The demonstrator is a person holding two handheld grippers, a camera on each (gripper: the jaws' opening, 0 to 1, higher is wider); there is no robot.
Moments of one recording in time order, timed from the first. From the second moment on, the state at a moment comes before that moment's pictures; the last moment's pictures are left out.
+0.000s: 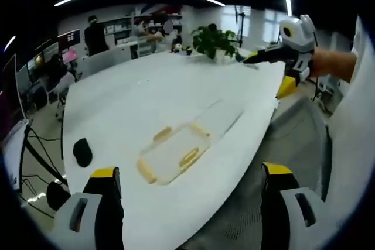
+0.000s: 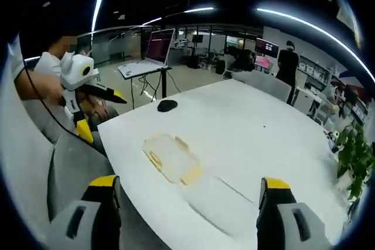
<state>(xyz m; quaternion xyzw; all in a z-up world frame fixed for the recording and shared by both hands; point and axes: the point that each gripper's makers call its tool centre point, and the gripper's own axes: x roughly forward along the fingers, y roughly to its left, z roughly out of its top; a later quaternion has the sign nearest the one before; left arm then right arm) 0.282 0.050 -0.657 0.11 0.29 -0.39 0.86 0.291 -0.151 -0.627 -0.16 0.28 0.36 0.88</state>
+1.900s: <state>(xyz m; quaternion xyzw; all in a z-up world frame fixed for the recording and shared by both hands) 0.355 0.060 -0.732 0.33 0.29 -0.60 0.67 0.360 -0.103 -0.716 -0.34 0.31 0.51 0.73</state>
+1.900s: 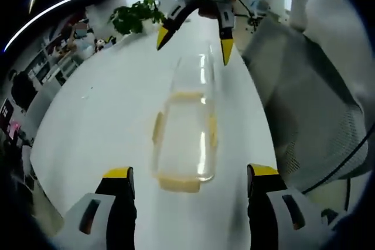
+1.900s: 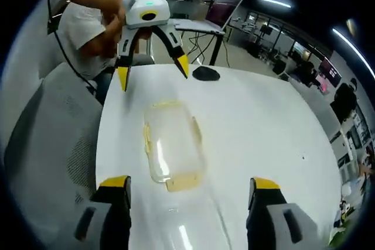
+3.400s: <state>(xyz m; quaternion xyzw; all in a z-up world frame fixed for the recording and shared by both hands) 0.373 0.066 -0.792 0.37 0.33 -0.62 0.61 0.369 -0.090 -0.788 -0.42 0.39 0.54 0.62</state>
